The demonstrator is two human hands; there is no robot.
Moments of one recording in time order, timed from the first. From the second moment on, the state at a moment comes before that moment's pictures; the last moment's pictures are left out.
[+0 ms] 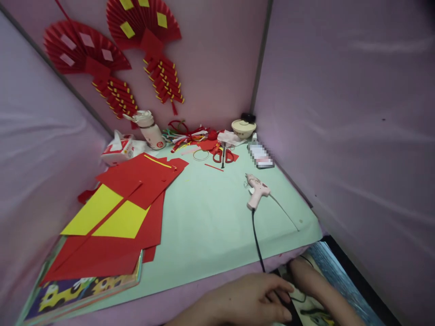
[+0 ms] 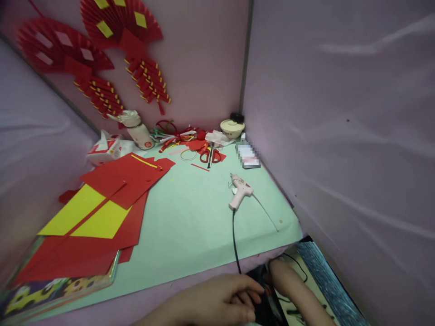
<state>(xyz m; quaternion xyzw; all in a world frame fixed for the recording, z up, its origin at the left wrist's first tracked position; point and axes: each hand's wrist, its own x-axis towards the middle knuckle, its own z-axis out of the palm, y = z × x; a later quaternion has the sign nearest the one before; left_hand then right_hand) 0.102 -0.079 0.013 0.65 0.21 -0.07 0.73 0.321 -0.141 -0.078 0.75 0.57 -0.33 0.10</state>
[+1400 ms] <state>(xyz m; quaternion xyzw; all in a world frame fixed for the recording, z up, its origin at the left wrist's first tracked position) 0.021 -0.018 0.001 0.44 0.34 0.25 0.79 0.290 -0.030 -0.019 0.70 0.64 0.12 -0.29</state>
